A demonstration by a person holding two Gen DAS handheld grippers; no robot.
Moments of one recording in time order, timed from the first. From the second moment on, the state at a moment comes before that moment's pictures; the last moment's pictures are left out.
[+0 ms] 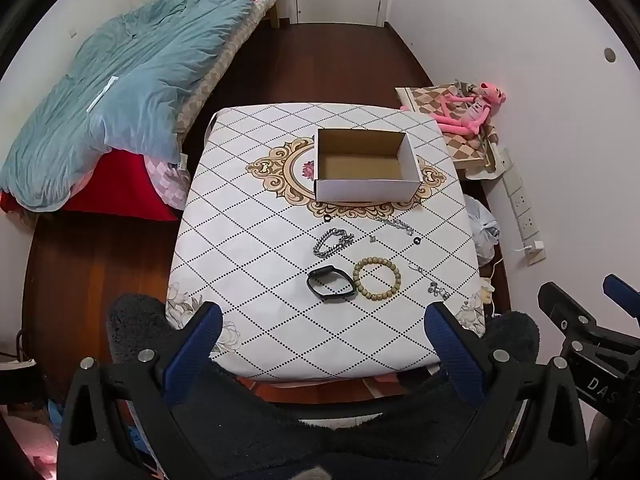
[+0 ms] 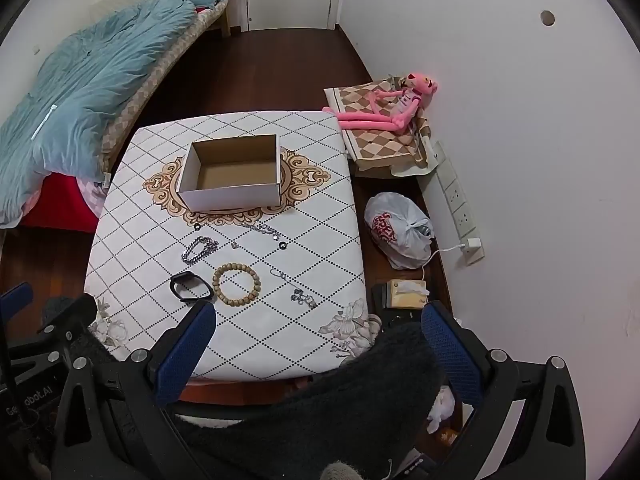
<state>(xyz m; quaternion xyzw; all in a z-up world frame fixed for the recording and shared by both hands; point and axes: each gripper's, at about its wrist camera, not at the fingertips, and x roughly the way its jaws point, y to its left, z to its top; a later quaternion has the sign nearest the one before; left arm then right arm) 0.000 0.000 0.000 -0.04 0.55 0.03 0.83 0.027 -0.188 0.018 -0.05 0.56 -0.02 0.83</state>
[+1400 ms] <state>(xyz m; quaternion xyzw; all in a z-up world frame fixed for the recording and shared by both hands) -0.002 -0.001 0.000 -0.04 0.55 0.03 0.83 0.027 -0.189 0.023 -0.06 0.55 -0.02 0.83</state>
